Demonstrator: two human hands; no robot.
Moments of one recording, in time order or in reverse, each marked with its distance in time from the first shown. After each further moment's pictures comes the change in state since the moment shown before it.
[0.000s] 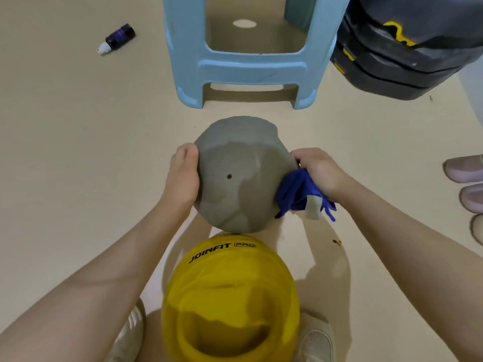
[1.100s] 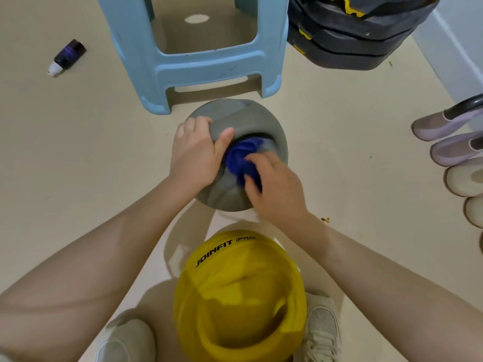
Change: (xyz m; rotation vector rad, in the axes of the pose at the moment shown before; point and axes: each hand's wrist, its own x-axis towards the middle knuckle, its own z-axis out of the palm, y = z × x) left_hand 0.017 0.050 0.042 0.782 -0.086 0.631; right_hand -0.036 0.013 0.061 -0.475 0.601 -0.534
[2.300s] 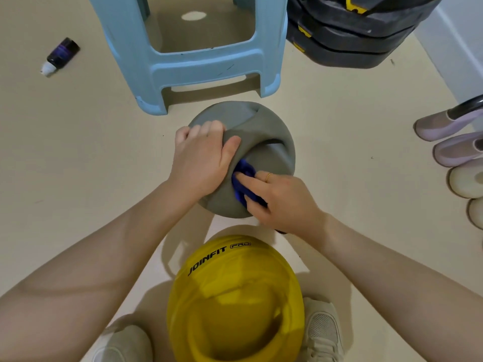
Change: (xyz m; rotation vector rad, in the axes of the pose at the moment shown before) left_hand 0.001 0.009 0.000 0.147 -0.050 0.156; right_hand -0.004 0.019 -0.015 -0.054 -0.250 -0.380
